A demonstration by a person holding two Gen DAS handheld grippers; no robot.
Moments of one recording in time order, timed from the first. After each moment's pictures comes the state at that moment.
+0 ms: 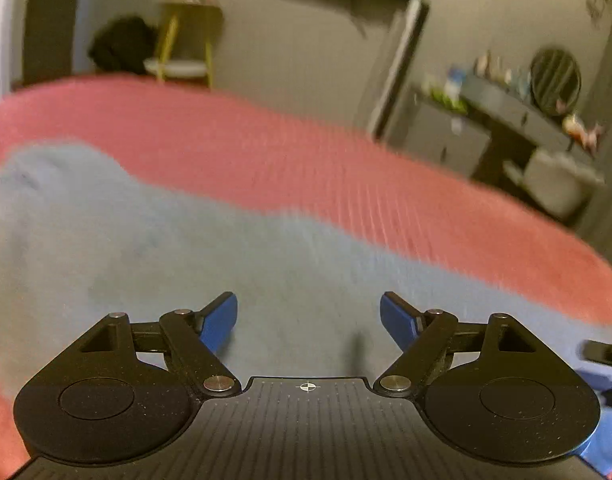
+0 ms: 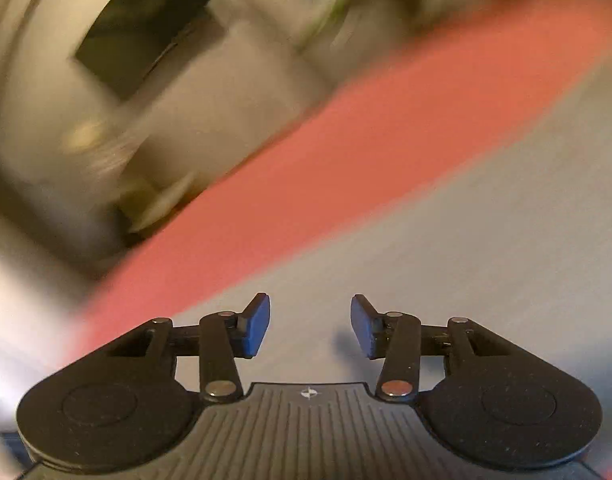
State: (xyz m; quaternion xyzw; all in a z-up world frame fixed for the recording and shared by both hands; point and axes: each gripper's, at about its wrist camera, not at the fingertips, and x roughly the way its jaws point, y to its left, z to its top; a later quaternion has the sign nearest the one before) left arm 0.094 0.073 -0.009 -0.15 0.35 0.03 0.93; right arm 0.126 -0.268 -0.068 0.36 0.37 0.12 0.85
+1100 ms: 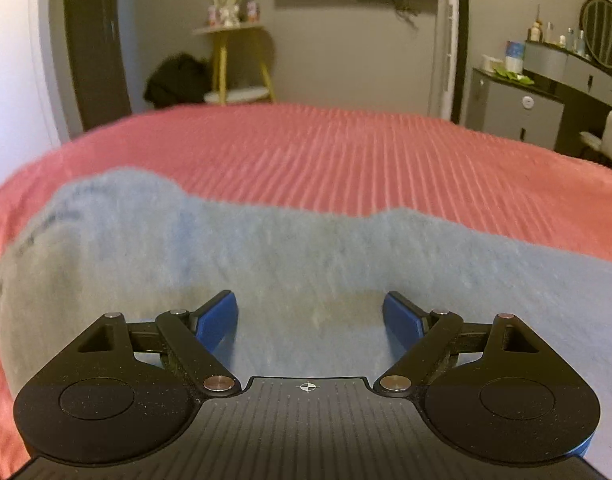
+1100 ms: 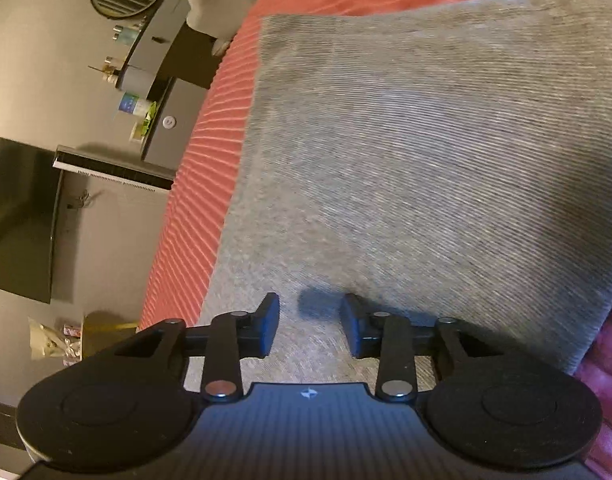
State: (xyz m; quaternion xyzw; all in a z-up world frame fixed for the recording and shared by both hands) left arm 0.134 0.086 -0.028 -0.02 0.32 0.15 0.94; right arm 0.059 -0.451 -0.126 0.56 0.29 -0.12 0.76
